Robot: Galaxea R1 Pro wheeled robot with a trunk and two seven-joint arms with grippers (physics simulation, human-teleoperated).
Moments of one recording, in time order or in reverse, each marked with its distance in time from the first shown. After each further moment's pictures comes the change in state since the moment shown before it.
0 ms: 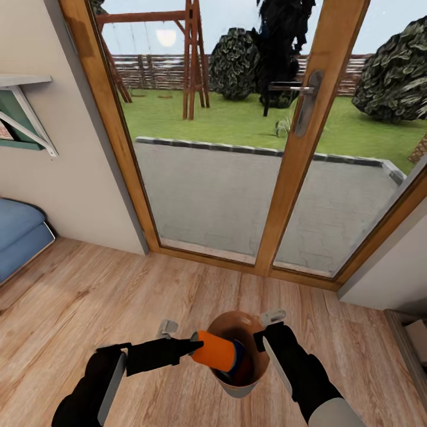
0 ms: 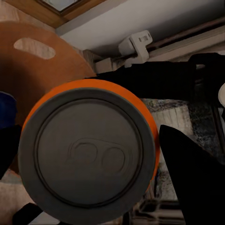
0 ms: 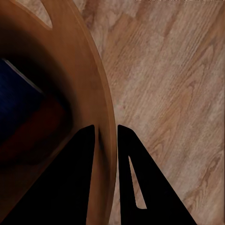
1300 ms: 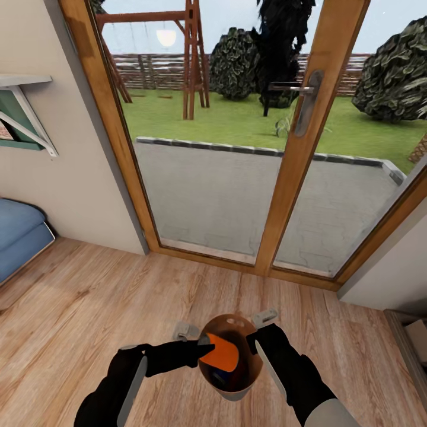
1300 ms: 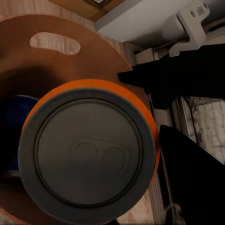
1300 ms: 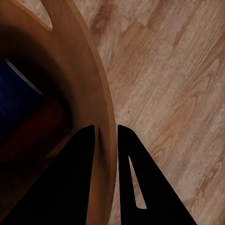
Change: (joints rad) left arm 0.000 -0.050 -0.124 0.025 -0.001 -0.092 0.296; right arm 0.000 0.009 0.082 -0.002 -0.001 0.002 0.000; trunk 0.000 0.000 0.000
